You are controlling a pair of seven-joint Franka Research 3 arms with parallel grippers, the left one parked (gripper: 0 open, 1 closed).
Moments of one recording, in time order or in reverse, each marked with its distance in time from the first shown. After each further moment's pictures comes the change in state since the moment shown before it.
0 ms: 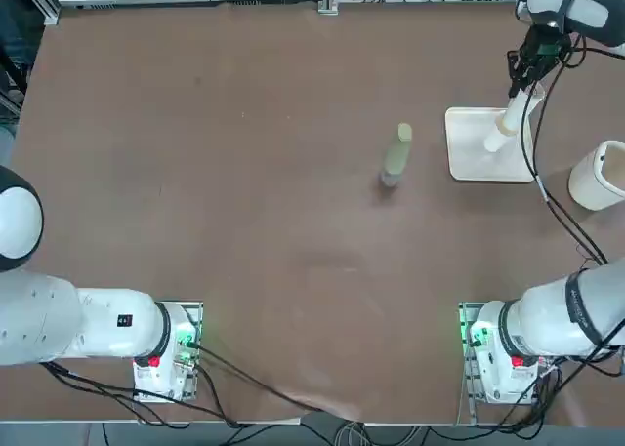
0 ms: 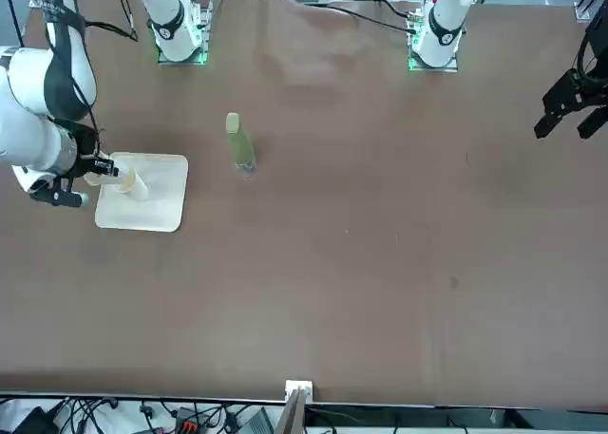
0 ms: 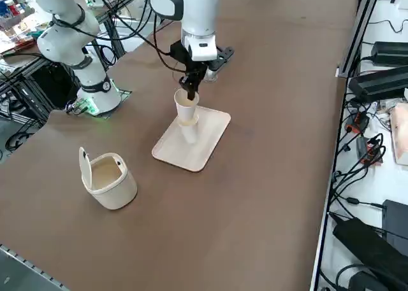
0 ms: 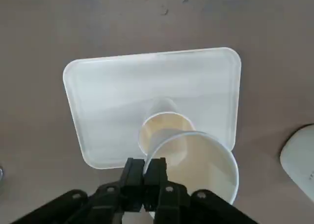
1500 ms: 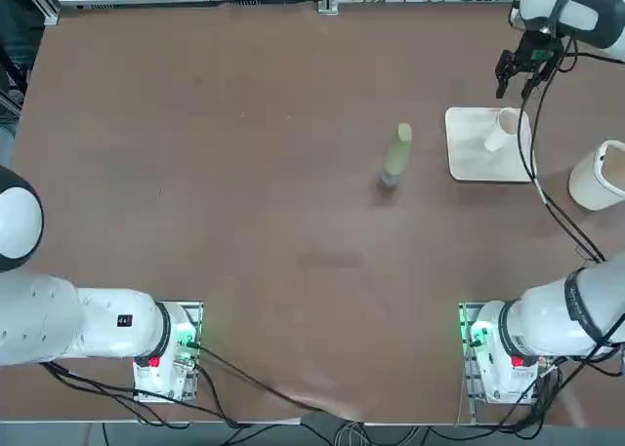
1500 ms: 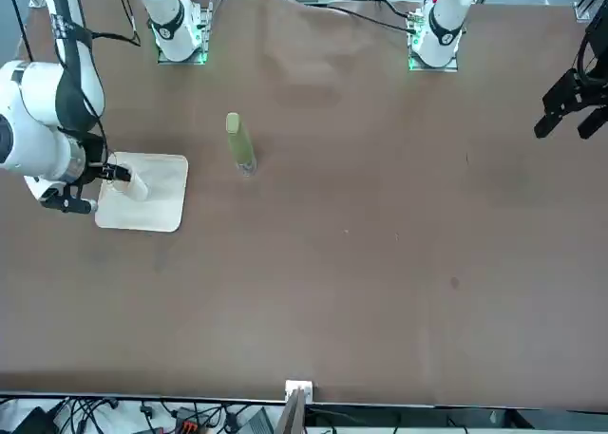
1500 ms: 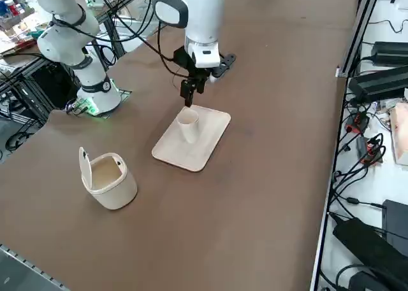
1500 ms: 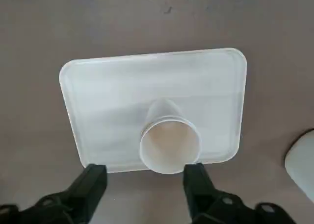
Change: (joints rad) arm 0.002 0.029 -0.001 0.009 0.000 0.010 -0.002
